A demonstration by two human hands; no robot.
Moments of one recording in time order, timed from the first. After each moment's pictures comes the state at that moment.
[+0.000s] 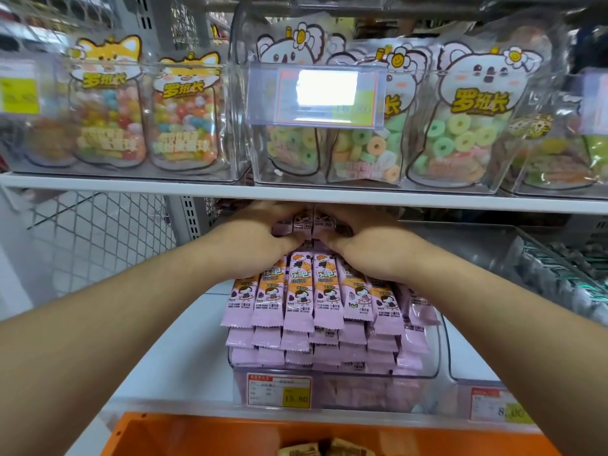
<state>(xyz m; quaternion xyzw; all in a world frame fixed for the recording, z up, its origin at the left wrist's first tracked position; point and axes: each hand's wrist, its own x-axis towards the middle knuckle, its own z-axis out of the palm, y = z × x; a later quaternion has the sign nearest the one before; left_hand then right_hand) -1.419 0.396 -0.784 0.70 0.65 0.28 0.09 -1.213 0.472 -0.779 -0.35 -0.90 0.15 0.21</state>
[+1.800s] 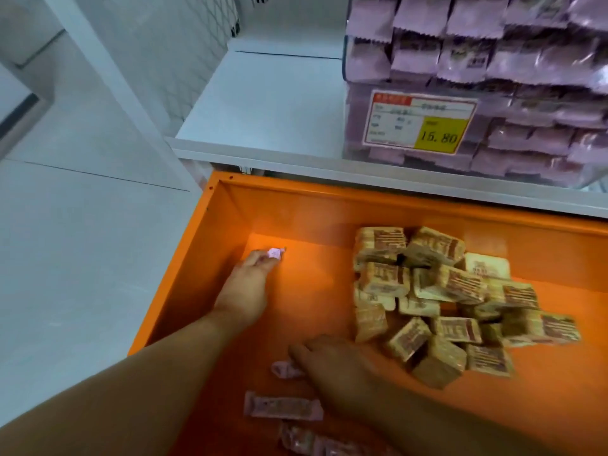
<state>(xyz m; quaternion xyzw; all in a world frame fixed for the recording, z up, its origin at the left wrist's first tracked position) -1.463 0.151 -1.178 0.52 0.82 0.06 0.22 -1.231 0.173 -1.150 -0.14 -0.95 0.21 -0.16</state>
